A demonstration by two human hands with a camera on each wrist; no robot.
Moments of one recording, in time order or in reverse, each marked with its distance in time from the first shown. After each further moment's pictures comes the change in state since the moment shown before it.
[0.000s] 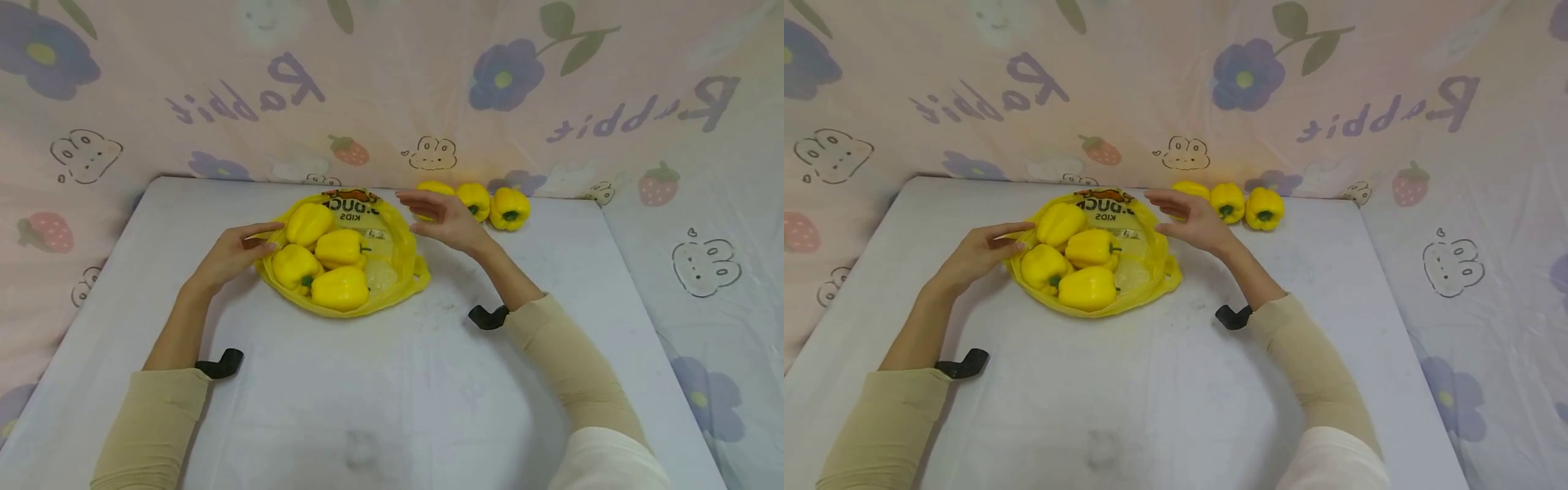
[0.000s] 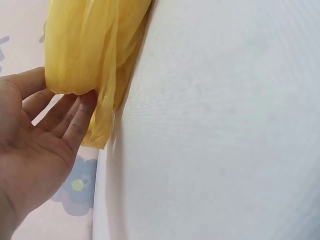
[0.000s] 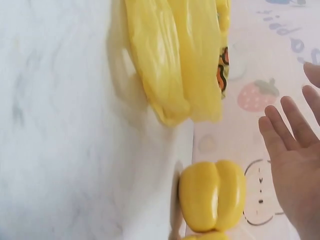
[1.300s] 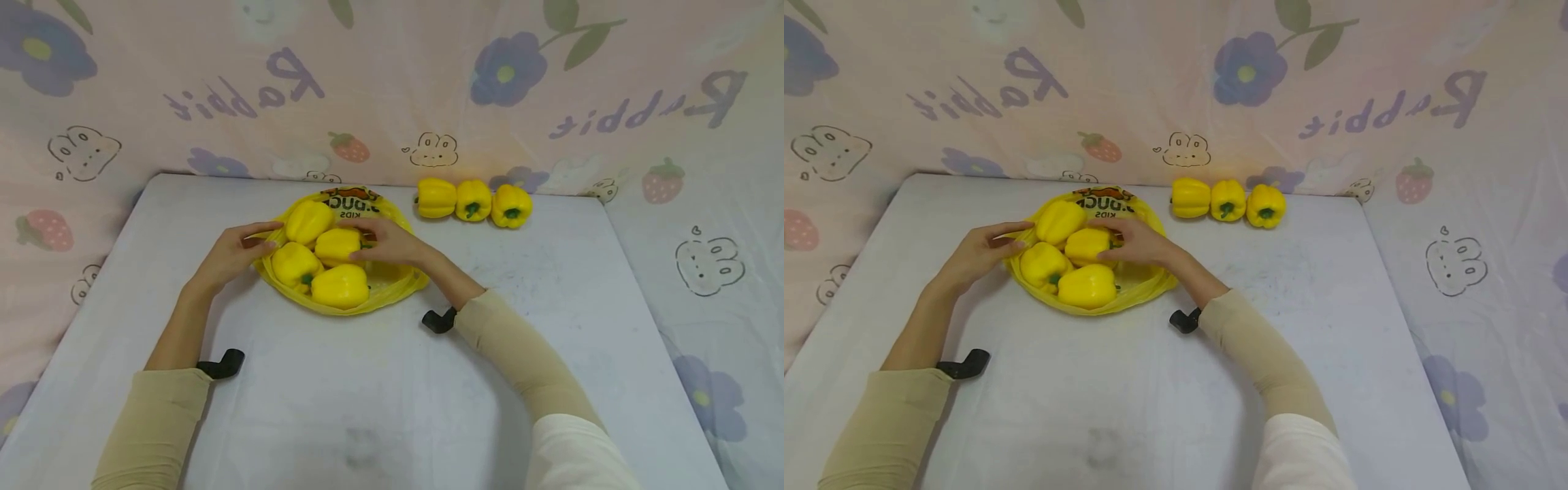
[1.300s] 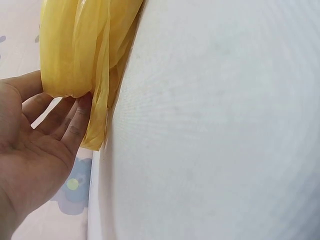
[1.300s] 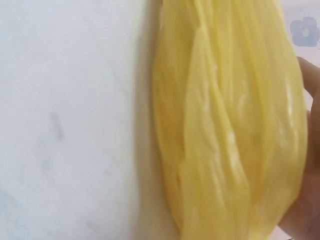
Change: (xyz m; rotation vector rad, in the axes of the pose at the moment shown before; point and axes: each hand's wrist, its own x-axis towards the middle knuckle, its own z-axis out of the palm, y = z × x) left_hand -0.002 -0.002 0.002 0.008 0.003 -0.010; right_hand 0.045 0.030 0.078 -0.268 -0.274 0.168
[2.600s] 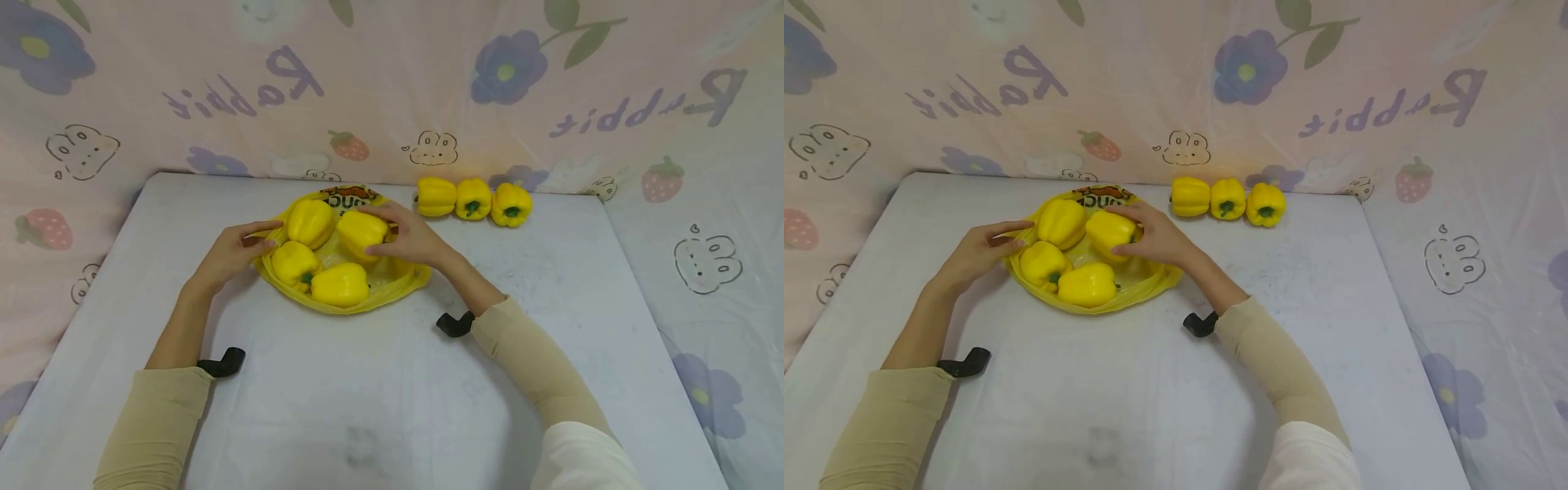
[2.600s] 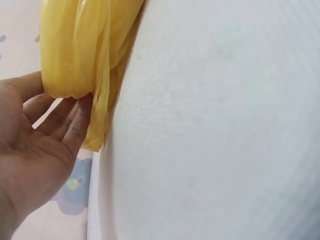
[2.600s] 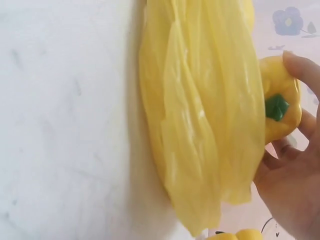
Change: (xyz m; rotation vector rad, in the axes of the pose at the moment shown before) left_hand 0.001 0.001 0.001 0.015 0.013 -0.058; right_hand -0.032 -0.008 -0.016 -0.104 0.221 0.049
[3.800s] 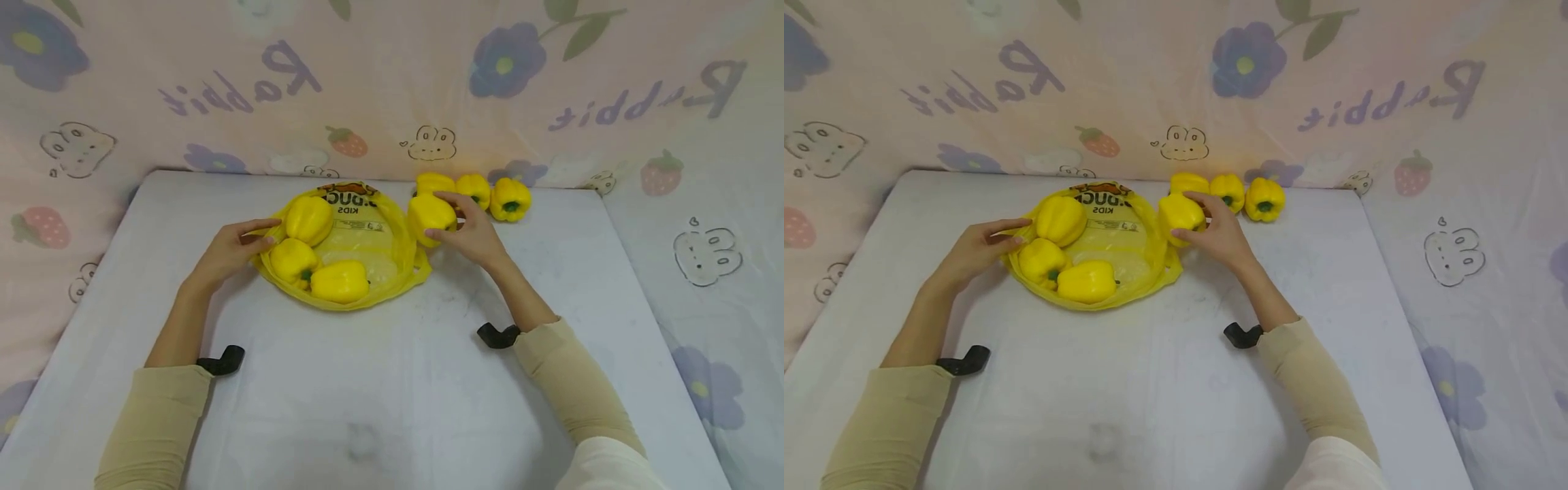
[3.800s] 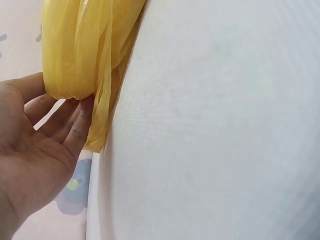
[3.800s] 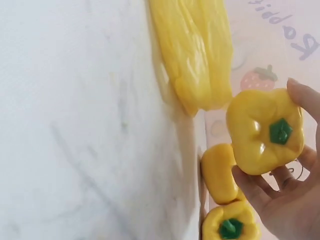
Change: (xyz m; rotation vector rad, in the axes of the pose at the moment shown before) left_hand -0.001 0.001 -0.001 -0.019 -0.014 -0.003; right_hand -0.066 0.027 -0.046 0.058 0.380 0.199
